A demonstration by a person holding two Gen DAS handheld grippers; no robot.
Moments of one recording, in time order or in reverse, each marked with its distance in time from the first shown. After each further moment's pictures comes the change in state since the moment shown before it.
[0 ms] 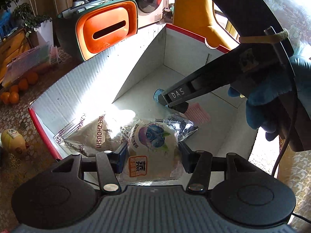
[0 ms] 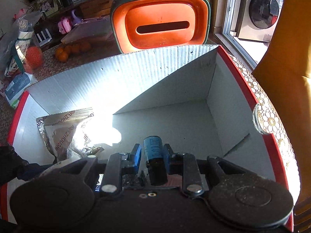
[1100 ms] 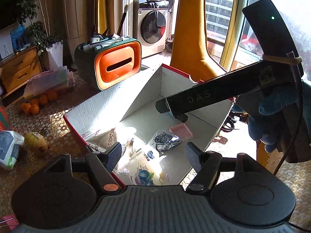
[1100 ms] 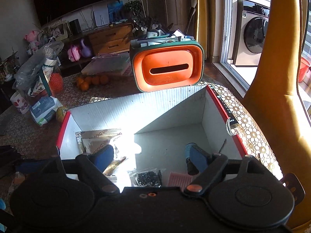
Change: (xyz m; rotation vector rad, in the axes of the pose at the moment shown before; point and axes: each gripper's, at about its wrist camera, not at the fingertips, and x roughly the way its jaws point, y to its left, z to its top) left arm -0.093 -0.010 -0.027 -0.037 -0.203 0.009; right arm -0.091 0.021 -0.021 0.001 -0.210 0.021
